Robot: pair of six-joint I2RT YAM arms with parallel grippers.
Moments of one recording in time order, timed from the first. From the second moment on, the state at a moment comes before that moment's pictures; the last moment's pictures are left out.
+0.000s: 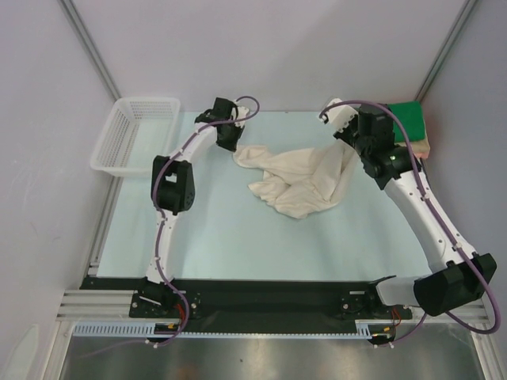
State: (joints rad) left arm -0.30 2.48 2.23 -0.72 0.13 0.17; right arm 0.33 1.32 1.41 -0.49 0.25 -0.83
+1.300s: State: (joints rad) left arm -0.43 1.74 1.73 -0.73 0.32 0.13; right arm 0.21 0.98 1.36 -0.73 0.14 -0.57
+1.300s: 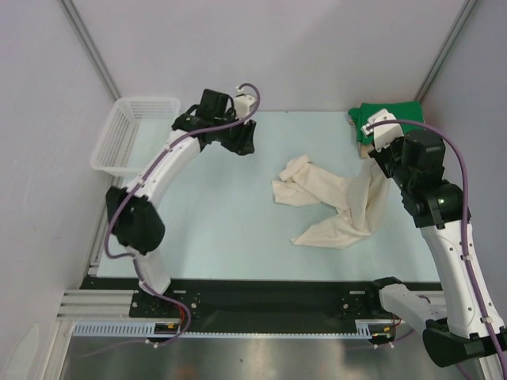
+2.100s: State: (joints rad) left arm -0.50 2.36 2.10 -0.77 0.54 0.13; right arm 0.16 1.00 1.31 -0.72 0.14 -0.57
